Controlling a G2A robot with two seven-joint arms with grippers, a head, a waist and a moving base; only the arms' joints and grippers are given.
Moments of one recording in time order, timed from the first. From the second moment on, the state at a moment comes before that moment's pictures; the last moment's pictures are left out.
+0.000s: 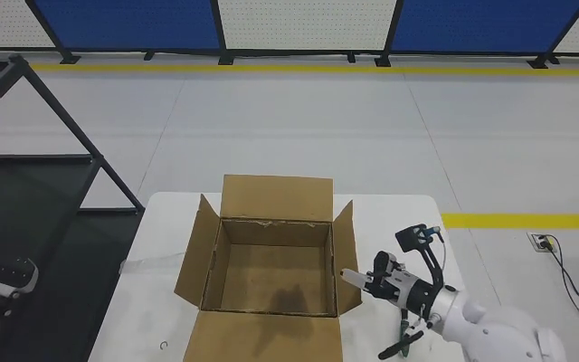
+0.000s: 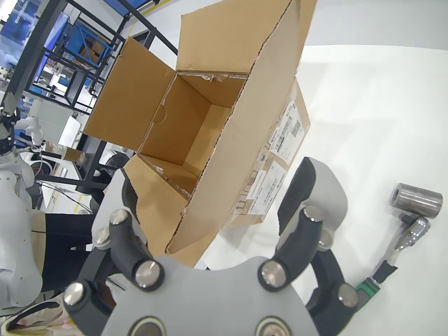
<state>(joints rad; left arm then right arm) 1.68 -1.19 -2.31 -2.11 -0.90 -0.16 -0.61 -1.19 -1.32 1.54 -2.10 -0.60 -0.03 1.07</state>
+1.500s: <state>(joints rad) 1.65 -1.20 -2.27 -2.12 -0.88 -0.15 -0.59 -1.30 -1.24 1.80 -2.21 -0.59 0.03 1.05</state>
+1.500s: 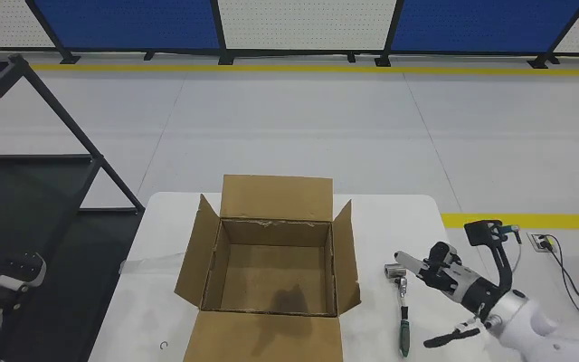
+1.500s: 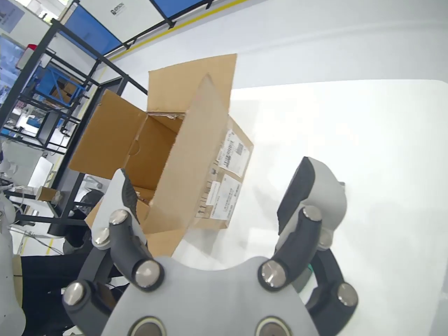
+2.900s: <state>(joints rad) 1.62 -1.19 -2.25 -2.13 -0.87 -0.13 -0.60 -1.17 -1.21 1.46 -1.79 -1.20 0.12 1.30</state>
